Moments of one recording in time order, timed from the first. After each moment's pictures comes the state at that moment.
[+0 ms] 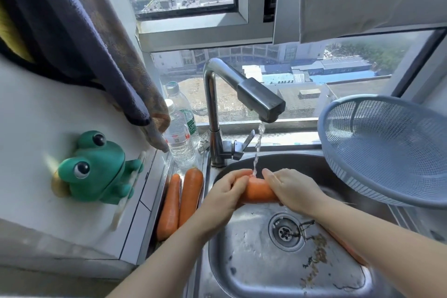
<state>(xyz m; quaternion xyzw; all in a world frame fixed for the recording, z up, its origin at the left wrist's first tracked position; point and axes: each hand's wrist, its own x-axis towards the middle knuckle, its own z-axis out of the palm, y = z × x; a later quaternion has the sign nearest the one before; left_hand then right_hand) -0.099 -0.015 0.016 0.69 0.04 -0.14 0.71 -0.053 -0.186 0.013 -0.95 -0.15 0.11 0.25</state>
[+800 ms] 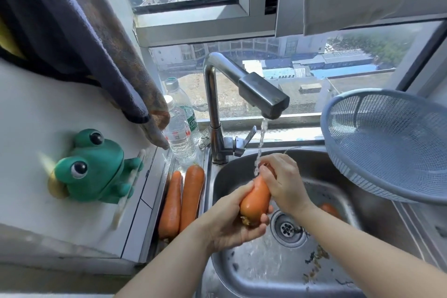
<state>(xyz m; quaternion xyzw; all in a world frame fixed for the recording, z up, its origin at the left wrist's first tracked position) -0.111 -0.020 0.030 0.36 0.22 -0.43 0.80 -0.058 -0.166 -0.018 -0.88 -0.14 -0.10 0.44</state>
